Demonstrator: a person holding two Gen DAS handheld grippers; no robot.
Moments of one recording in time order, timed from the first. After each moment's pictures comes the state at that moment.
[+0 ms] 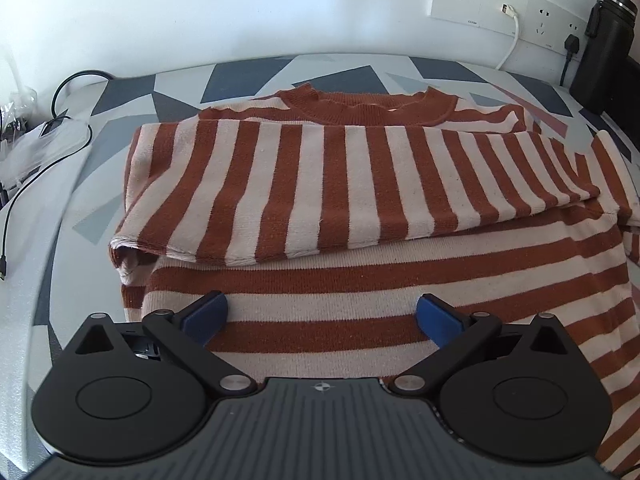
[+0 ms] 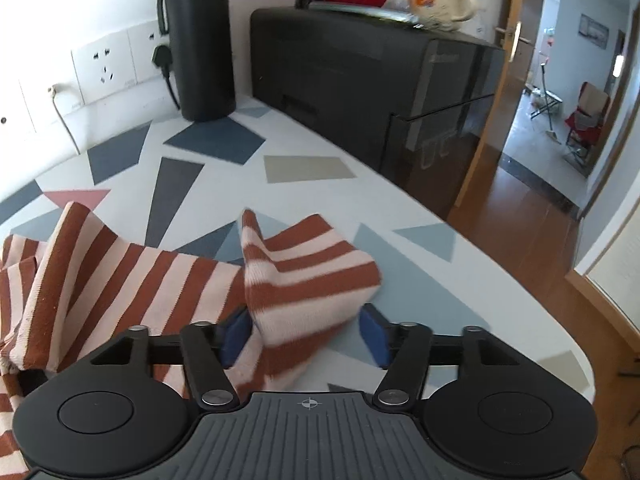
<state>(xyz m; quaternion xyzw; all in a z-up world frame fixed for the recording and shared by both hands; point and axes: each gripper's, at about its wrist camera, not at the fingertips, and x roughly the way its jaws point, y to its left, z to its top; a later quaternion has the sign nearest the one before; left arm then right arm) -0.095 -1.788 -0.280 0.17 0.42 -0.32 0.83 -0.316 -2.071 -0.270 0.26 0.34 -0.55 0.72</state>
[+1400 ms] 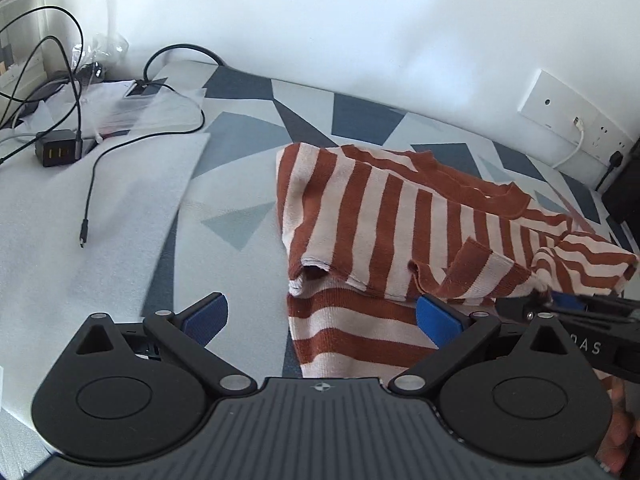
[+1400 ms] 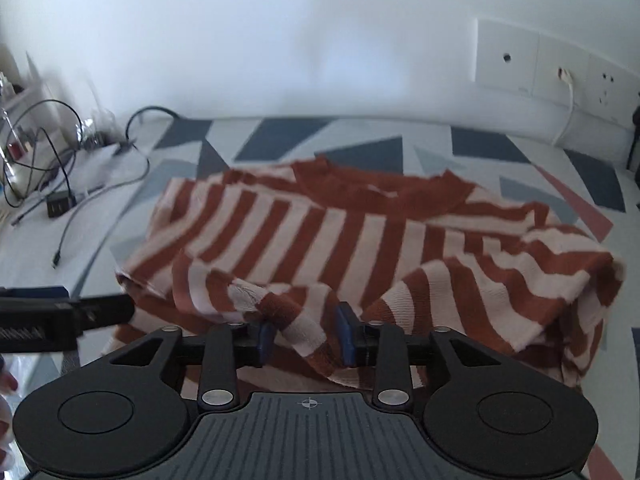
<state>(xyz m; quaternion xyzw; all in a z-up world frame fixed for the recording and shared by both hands) -0.025 -1.691 -0.231 0.04 0.45 -0.28 0.85 -0.091 -1.887 -0.247 0.16 0.40 -0.13 0.89</state>
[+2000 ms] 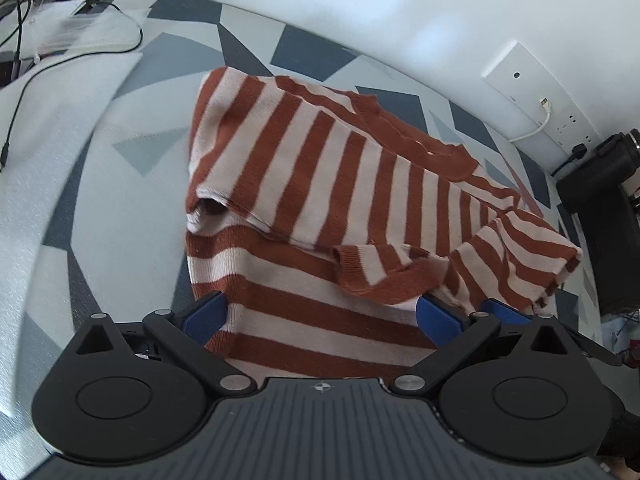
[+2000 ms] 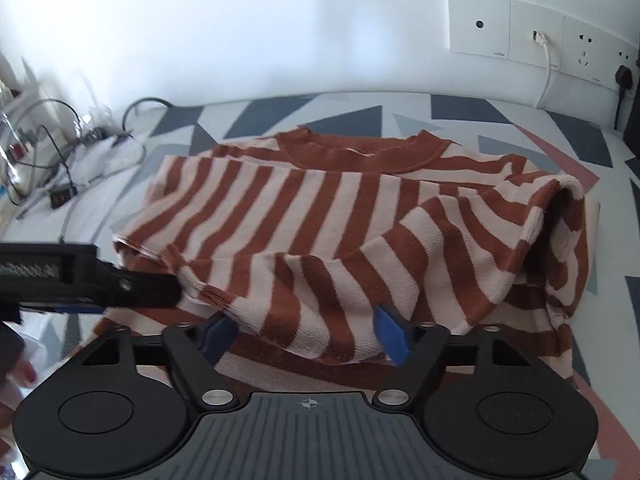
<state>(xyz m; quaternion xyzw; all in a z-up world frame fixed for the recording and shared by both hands) -0.039 -1.718 -0.244 -0.03 0.55 -0.32 0.77 -0.126 -1.883 -0.251 0.18 0.40 -0.12 0.89</state>
